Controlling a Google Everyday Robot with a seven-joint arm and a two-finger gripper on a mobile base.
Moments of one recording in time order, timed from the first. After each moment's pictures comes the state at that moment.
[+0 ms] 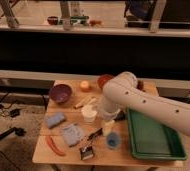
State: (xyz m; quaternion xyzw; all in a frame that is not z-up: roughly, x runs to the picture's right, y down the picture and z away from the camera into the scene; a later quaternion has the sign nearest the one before) arm 0.012 0.143 0.673 -0.28 -0.19 -0.17 0.92
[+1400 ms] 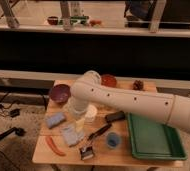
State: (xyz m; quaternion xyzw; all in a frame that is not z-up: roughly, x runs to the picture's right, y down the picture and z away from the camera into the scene) arm -0.121 0.145 0.700 -0.28 -0.27 -0.23 0.89
